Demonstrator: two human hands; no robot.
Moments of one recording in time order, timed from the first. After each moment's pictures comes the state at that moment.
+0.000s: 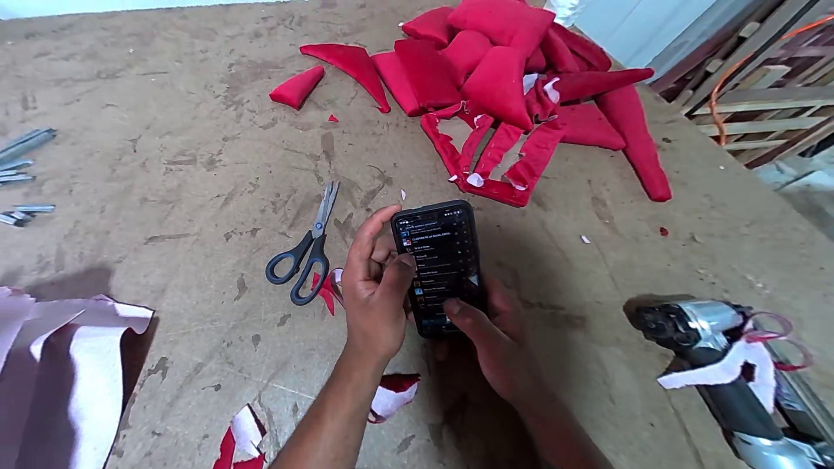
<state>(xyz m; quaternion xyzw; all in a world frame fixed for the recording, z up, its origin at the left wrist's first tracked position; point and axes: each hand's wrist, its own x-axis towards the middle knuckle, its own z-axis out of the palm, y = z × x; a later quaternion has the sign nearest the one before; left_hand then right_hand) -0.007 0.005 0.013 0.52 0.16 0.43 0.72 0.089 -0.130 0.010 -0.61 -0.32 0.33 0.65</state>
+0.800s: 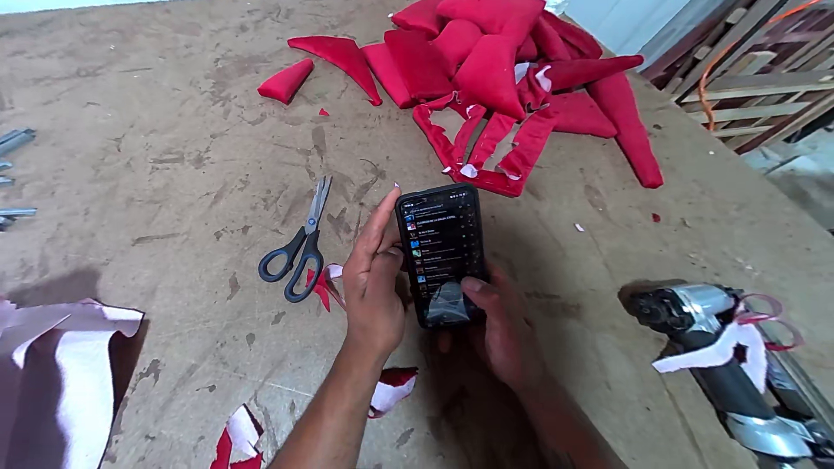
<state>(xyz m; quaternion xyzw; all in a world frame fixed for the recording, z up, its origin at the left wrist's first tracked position) -0.002 0.005 0.011 0.55 0.13 0.40 0.72 0.098 -0.134 0.001 -0.57 -0.29 0.36 0.68</state>
